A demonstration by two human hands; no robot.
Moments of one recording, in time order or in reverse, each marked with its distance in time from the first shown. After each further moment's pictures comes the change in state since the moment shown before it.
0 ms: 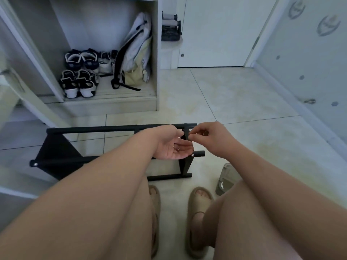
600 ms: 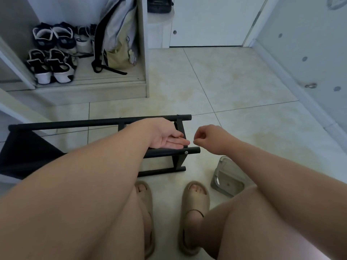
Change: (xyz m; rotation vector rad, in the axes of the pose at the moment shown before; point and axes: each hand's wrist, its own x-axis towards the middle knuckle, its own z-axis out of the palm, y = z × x) left_hand 0.076 0.026 -0.005 0.184 0.095 0.078; right_hand 0.060 0.081 0.005 -0.380 -0.215 0.204
